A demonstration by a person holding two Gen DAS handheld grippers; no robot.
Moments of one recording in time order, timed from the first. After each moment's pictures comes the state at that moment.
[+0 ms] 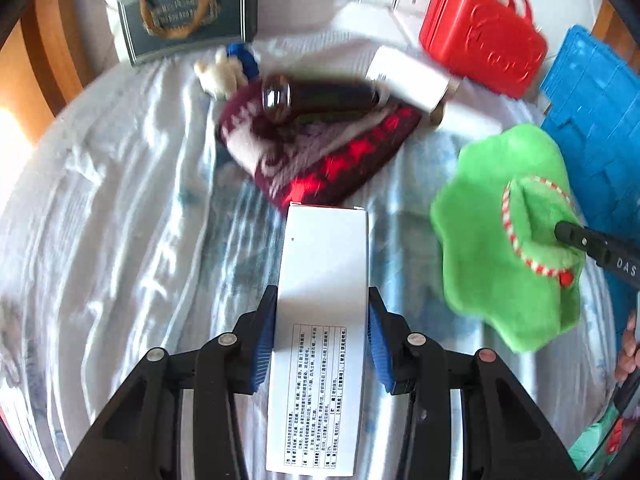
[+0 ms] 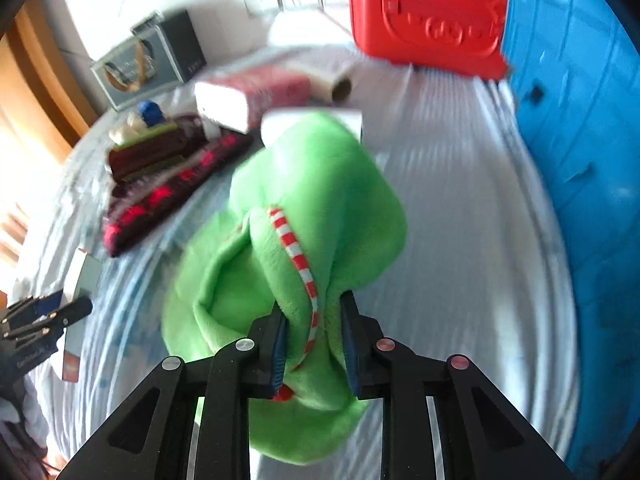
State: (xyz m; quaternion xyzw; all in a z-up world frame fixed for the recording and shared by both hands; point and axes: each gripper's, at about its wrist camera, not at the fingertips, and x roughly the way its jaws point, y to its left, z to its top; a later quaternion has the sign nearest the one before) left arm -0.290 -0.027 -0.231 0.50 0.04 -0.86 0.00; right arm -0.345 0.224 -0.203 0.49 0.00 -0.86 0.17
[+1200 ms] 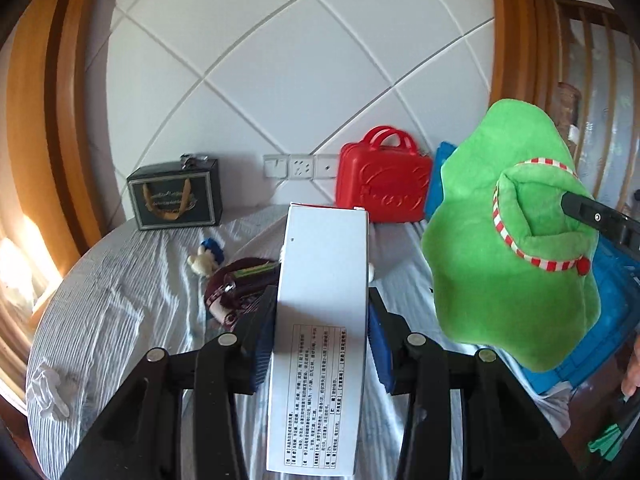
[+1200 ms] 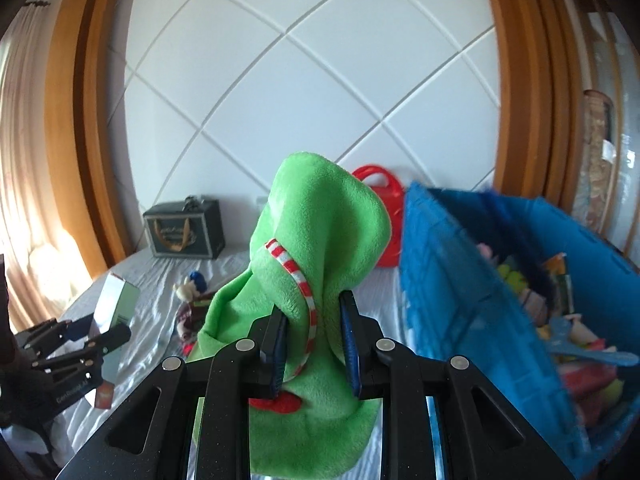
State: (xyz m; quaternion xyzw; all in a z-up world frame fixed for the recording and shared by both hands) left arm -0.153 0.055 -0.025 0.27 0.01 -0.96 -0.06; right arm -0.163 0.301 0.029 0.21 -0.02 -0.97 0.10
